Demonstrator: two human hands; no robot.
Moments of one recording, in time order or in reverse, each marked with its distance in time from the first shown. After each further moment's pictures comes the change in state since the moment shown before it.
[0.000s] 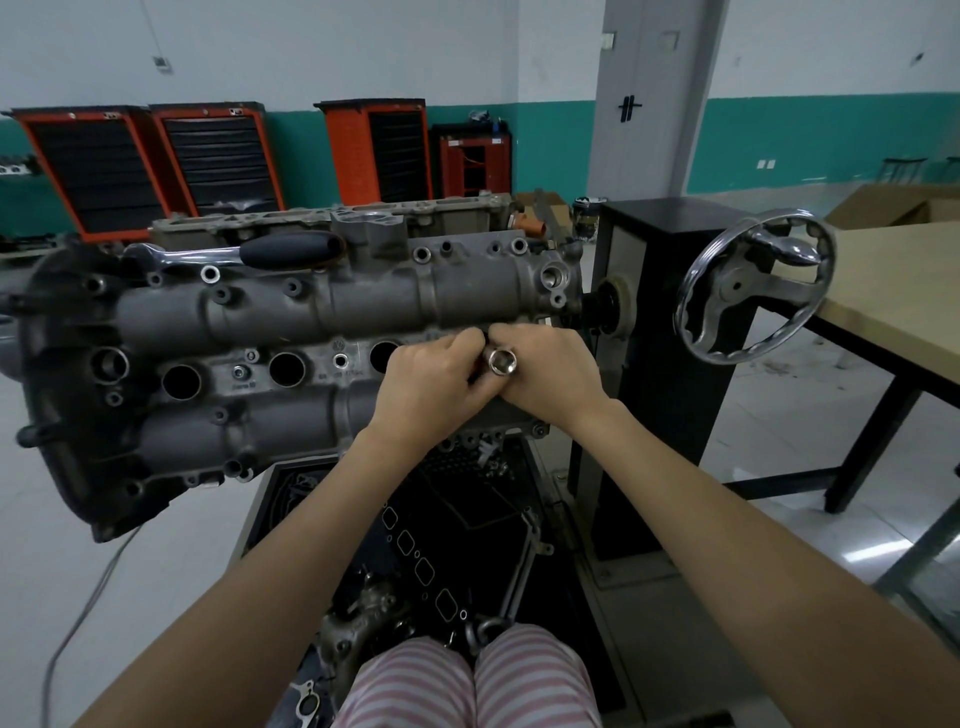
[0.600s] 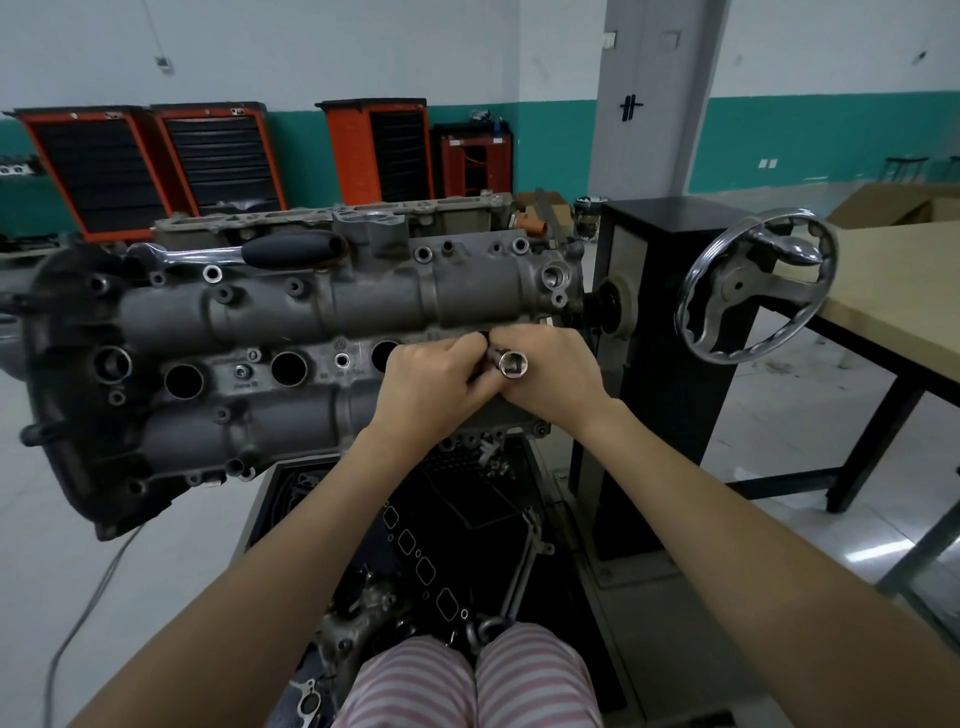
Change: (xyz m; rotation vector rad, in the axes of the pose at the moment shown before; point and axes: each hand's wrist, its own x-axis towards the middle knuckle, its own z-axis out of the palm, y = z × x) left_hand 0.001 0.000 -0.005 -0.033 -0.003 0.019; right_hand 0.000 -0.001 0.001 0.050 0.080 -0.015
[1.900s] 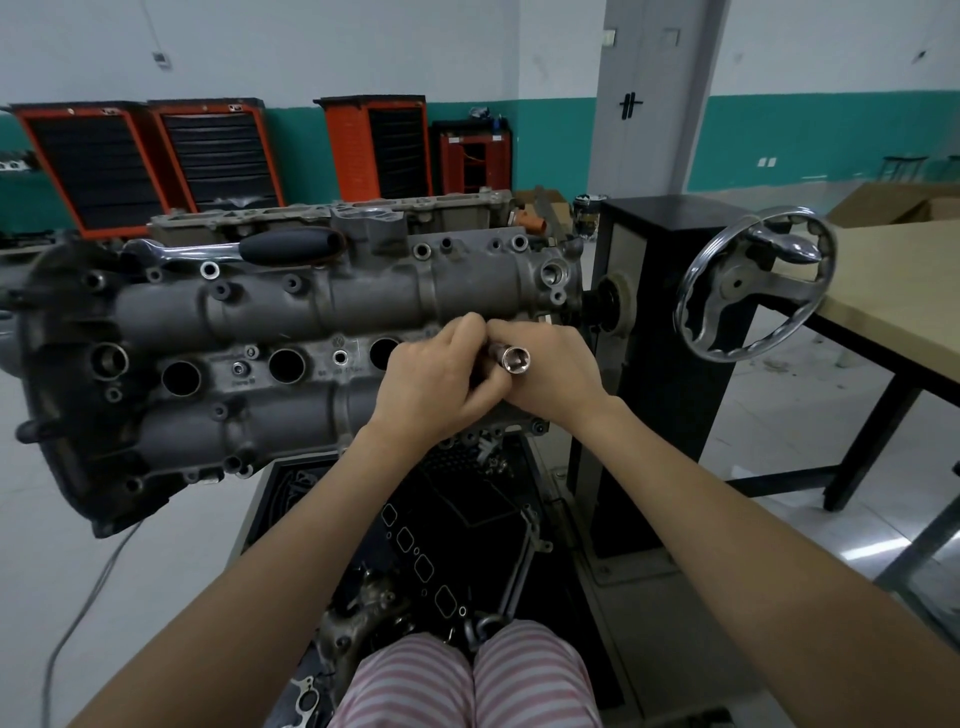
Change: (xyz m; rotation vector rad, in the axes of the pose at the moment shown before) left_hand 0.001 0.006 -0.002 -0.010 -0.088 -0.028; right_hand 0.001 -0.001 -0.002 -0.068 -0.078 -0.005
